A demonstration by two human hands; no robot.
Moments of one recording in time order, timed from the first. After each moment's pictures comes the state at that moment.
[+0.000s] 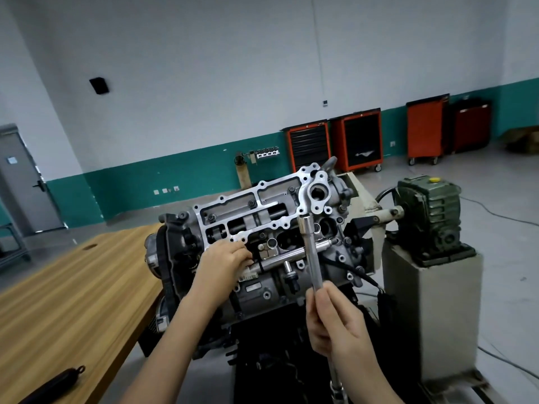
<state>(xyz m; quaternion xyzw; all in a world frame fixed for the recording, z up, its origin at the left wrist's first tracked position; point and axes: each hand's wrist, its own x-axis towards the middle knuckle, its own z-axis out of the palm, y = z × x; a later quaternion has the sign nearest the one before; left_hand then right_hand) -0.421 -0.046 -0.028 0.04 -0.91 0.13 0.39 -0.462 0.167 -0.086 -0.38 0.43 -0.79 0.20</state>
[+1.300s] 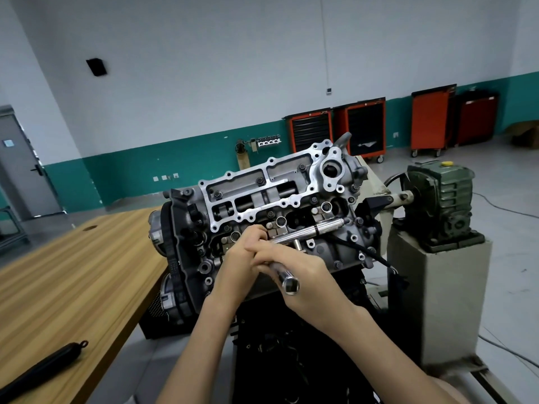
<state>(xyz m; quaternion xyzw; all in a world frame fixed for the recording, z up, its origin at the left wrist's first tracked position) -0.431 -0.050 -0.080 0.07 -0.89 -0.22 0.39 -0.484 0.098 -0.079 -0.64 0.50 -0.56 -0.17</state>
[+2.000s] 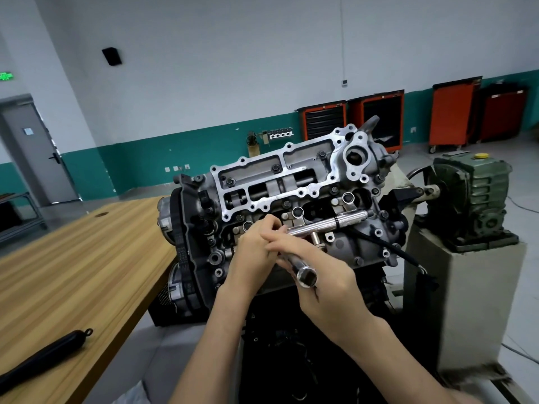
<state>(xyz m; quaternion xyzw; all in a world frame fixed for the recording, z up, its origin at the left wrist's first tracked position) -0.440 -0.054 -0.078 0.09 -0.89 -0.20 0.40 -0.475 0.093 -0.088 -0.61 0.46 -0.57 -0.28</state>
